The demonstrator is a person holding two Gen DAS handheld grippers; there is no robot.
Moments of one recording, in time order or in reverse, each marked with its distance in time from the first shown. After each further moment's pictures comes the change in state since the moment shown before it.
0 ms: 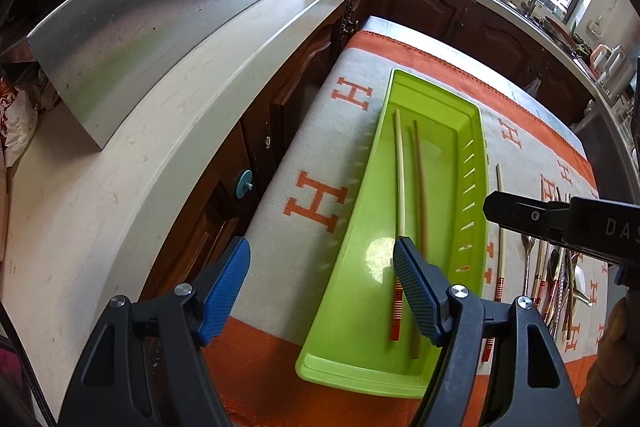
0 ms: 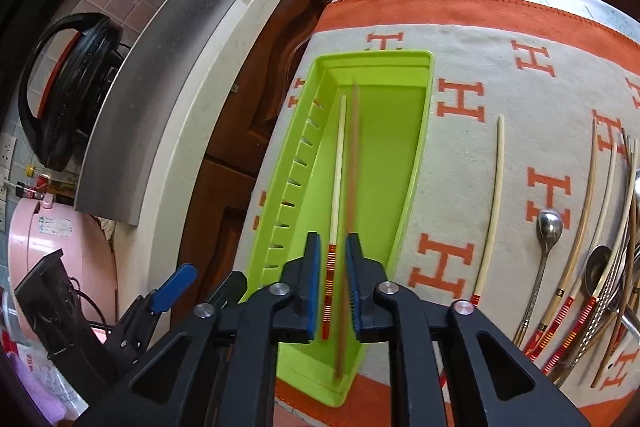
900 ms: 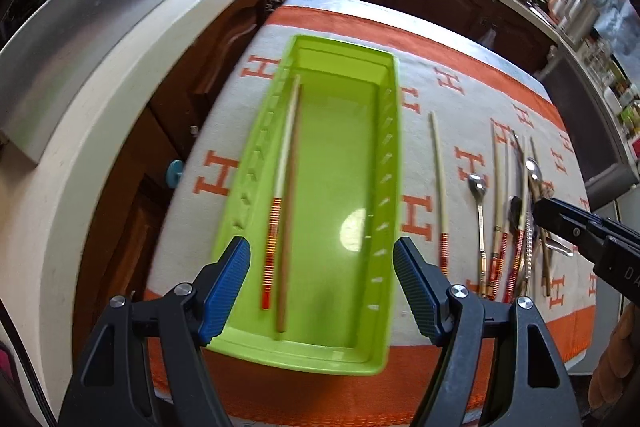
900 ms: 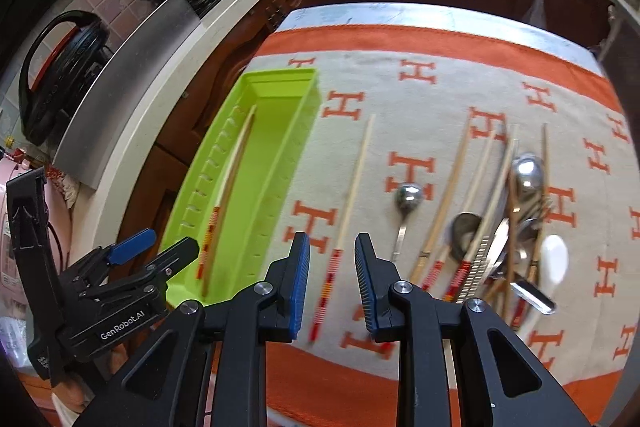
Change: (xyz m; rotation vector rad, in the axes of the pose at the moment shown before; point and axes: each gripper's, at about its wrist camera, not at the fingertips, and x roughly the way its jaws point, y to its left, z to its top) left arm -0.001 -0.075 -0.020 0.168 0.079 -0.098; right arm -0.091 -0.085 -0.075 -0.052 -0.162 -0.198
